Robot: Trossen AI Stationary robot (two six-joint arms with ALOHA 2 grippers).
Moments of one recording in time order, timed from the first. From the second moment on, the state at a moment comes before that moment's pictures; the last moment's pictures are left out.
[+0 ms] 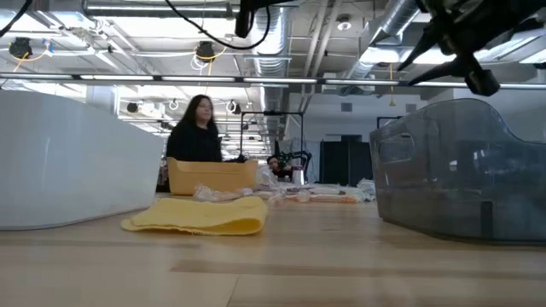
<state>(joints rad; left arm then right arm) 0.09 1.42 1.20 0.02 0.08 -0.57 0.12 0.72 0.62 -0.48 0.51 1.41</state>
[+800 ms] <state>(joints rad) 0.12 1.42 1.20 0.02 0.15 -0.47 -0.29 0.73 0.62 -0.44 0.52 1.38</state>
